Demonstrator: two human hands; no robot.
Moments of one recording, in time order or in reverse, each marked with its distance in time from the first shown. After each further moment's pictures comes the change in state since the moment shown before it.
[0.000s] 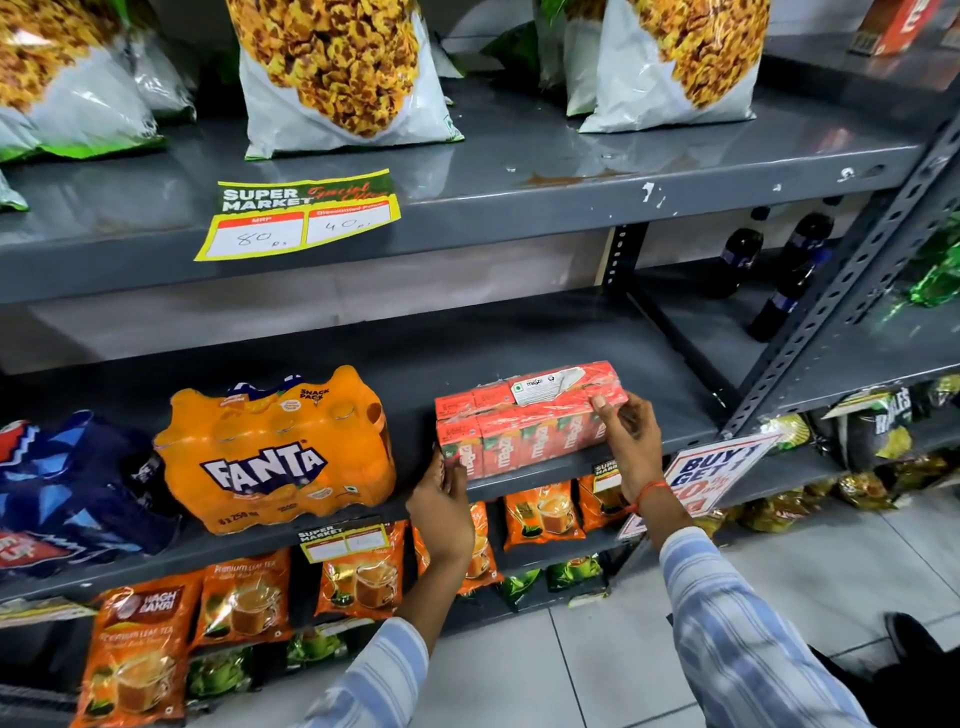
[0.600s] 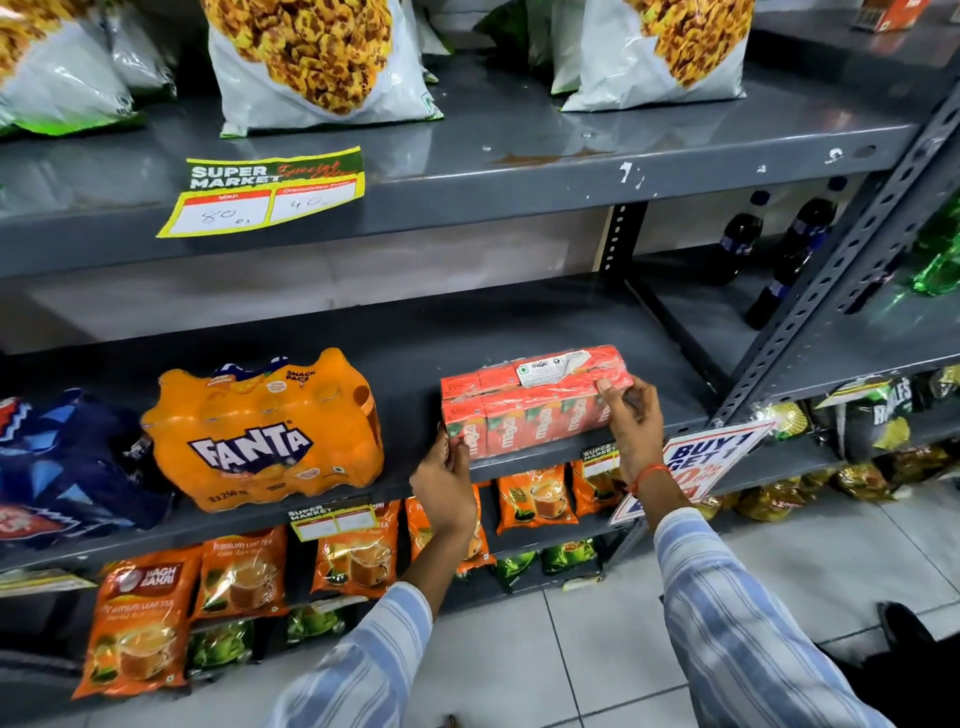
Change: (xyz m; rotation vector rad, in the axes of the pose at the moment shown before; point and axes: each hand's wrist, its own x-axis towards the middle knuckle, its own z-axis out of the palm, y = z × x) left_hand -0.006 0.009 0.019 0.077 0.040 0.044; right_hand 0.012 -0.001 -0.018 0.016 0.014 0.036
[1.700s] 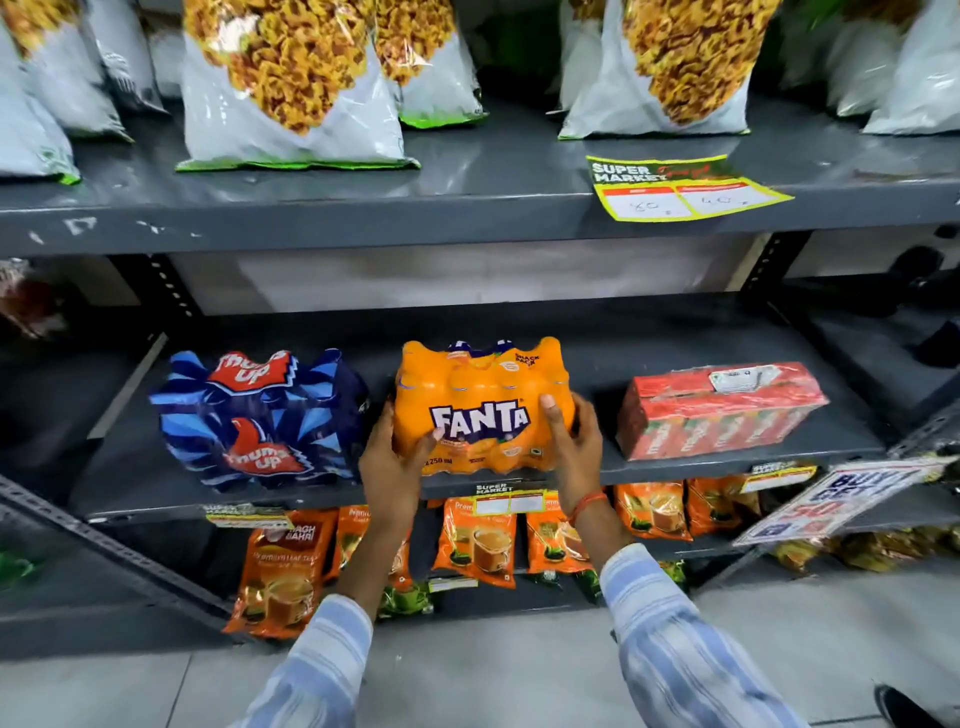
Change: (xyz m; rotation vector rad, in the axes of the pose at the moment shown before) left_hand 0.111 -0.101 -0.246 -0.094 -0.060 0.033; right_hand -0.176 0.015 0.257 -0.021 -0.193 0.027
